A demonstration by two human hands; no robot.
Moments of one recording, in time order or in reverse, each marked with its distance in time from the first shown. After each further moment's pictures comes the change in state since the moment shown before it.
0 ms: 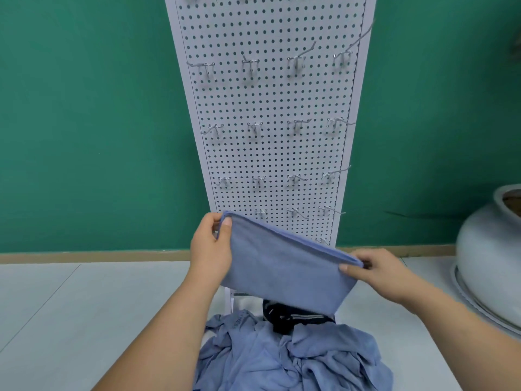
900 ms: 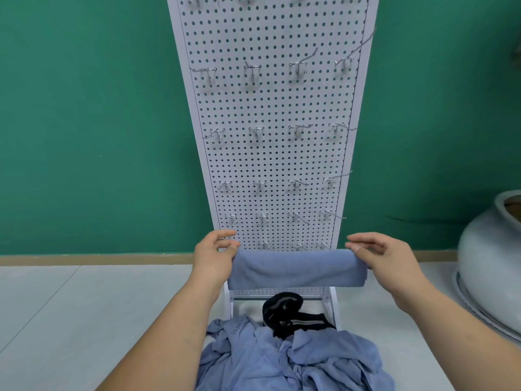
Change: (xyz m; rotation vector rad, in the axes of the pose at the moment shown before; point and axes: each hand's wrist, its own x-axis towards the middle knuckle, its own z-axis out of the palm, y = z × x) left_hand 0.004 -0.020 0.006 -0.120 -0.093 -0.318; right_hand 0.003 -0.028 0.000 0.437 0.399 0.042
